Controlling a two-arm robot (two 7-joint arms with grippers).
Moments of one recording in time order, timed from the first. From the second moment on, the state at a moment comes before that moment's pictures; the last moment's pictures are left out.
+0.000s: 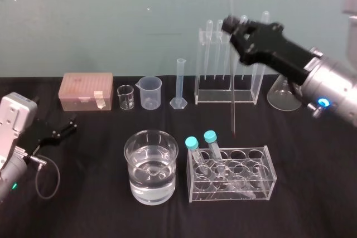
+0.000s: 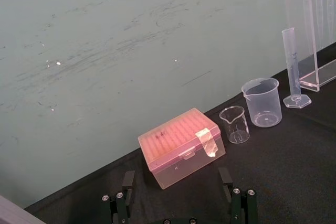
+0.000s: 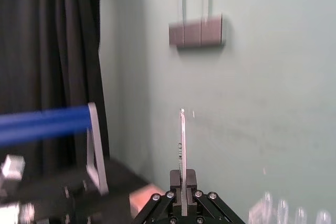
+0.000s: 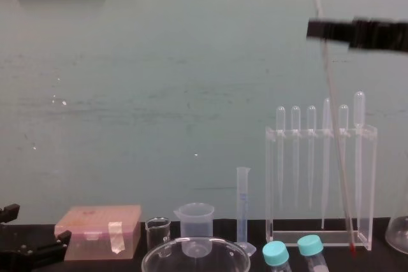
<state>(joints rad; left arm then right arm) -0.20 0.60 0.45 -1.41 -0.25 -0.12 0.03 0.34 0.60 -0.34 -1.76 0.69 0.08 0.38</state>
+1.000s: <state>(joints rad) -0.20 0.60 0.45 -1.41 -0.25 -0.12 0.03 0.65 0.46 -0.45 -1.61 0.98 0.11 0.72</state>
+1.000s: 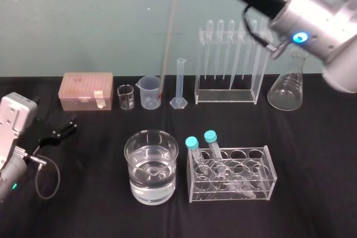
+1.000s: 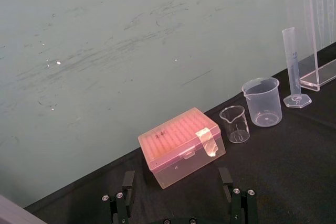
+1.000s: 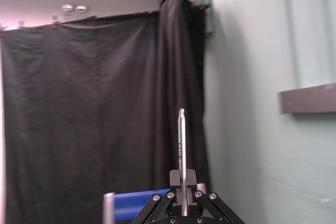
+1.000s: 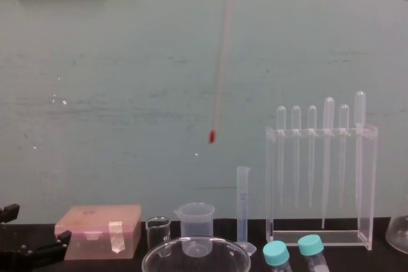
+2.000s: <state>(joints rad) -0.20 0.60 0.45 -1.41 -0.25 -0.12 0.03 0.60 0.43 -0.66 -1.39 0.83 -0.07 0.84</state>
